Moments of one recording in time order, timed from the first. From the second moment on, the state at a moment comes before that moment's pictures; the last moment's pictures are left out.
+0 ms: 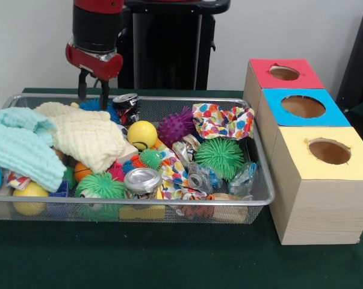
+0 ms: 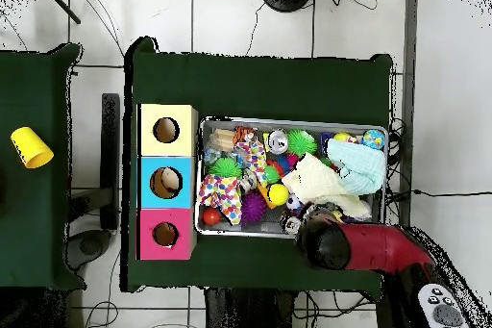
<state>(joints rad) -0.61 -0.70 0.07 1.87 -0.59 0.33 2.31</state>
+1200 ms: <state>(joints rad) -0.58 -0.68 0.13 1.84 -0.68 0.33 2.31</state>
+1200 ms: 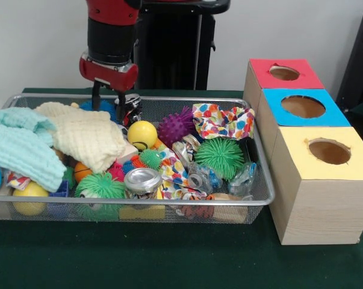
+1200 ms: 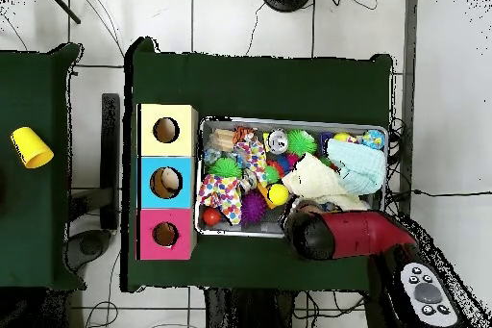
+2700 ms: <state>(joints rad) -0.86 -0.65 0.29 1.75 -0.70 0.34 2.31</state>
